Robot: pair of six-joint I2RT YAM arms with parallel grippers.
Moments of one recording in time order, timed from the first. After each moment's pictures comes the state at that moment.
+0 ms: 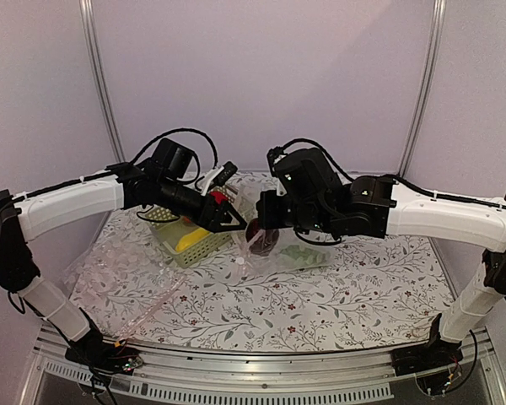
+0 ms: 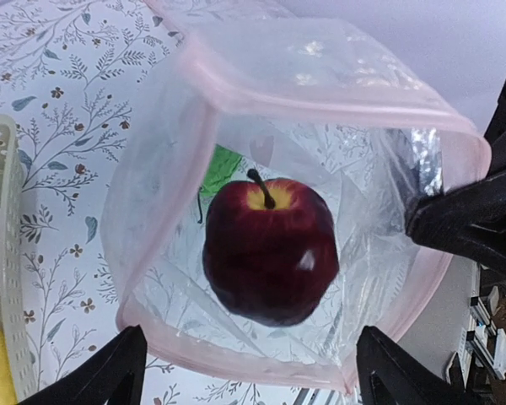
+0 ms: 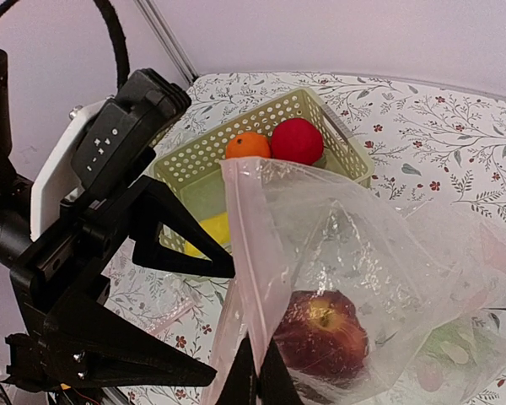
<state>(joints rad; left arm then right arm) -0.68 1.55 1.25 -0.48 0.59 -0.16 1.14 1.62 1.46 -0.40 0.40 0.64</state>
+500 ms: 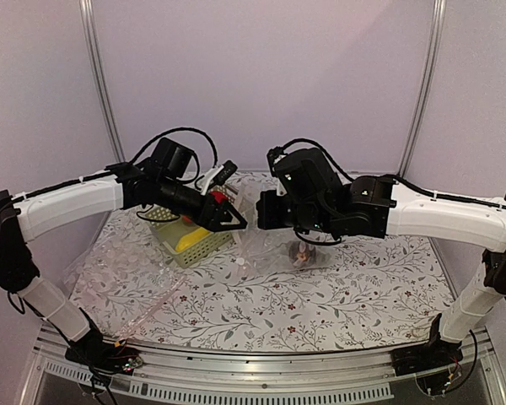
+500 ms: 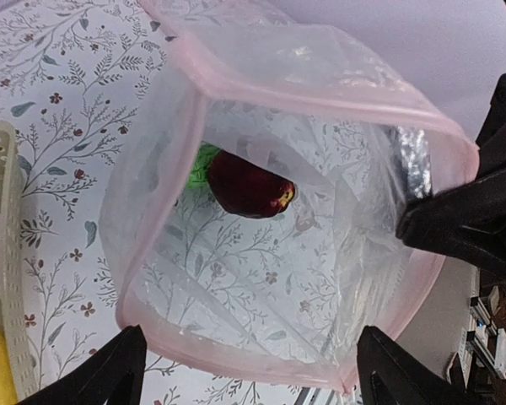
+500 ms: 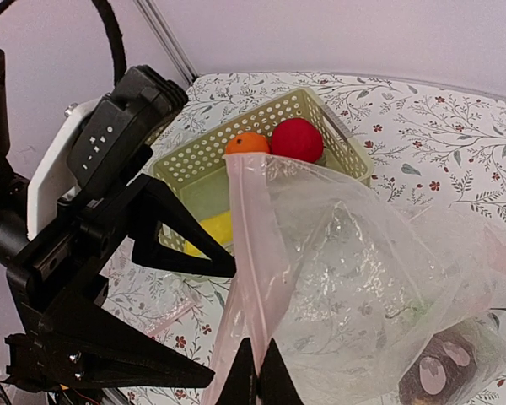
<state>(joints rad) -0.68 1.55 1.25 -0.47 0.59 -0.16 1.14 1.62 1.46 -0.40 0.40 0.64</state>
